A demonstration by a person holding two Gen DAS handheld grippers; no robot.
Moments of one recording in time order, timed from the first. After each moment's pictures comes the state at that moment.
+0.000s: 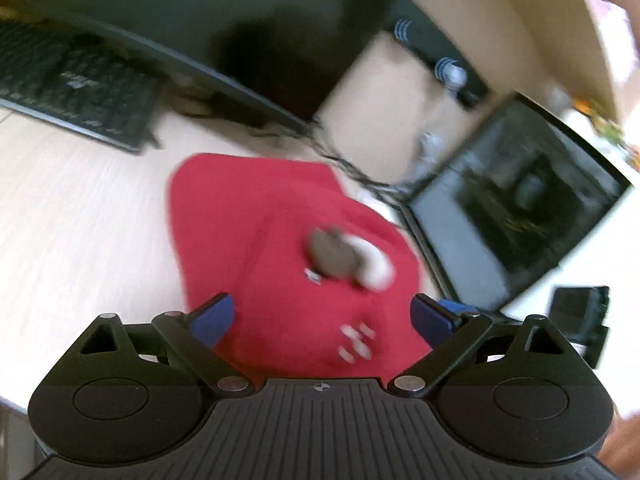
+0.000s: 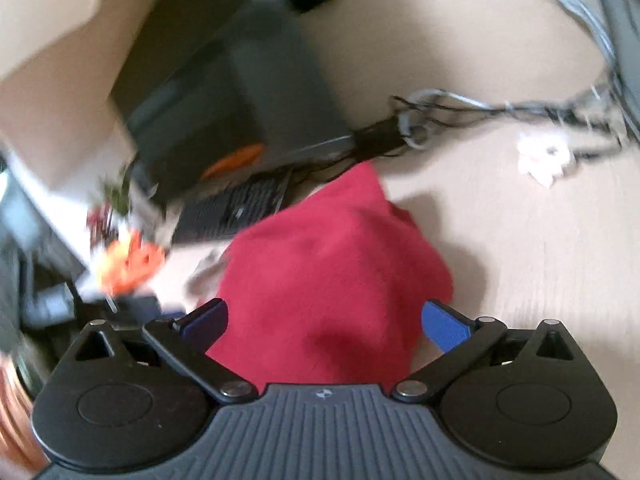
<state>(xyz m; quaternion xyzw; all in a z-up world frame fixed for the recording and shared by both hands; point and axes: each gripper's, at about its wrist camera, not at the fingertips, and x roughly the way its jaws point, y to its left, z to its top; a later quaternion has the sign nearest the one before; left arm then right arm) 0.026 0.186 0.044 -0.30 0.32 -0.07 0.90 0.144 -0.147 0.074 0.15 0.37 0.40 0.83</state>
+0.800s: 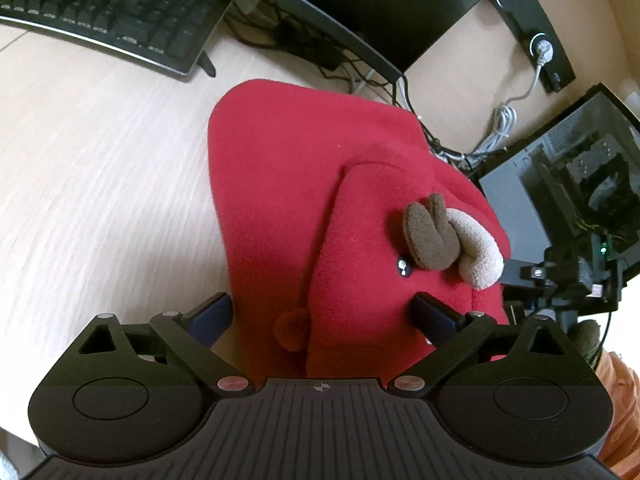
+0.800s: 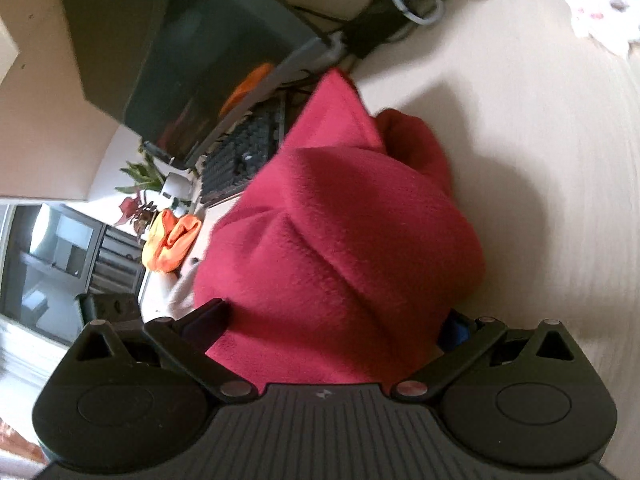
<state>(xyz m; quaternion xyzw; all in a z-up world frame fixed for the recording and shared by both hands) 0.067 0.199 0.000 -0.33 0.40 -0.05 0.85 0.229 -0.106 0.024 0.21 0.52 0.46 0.69</state>
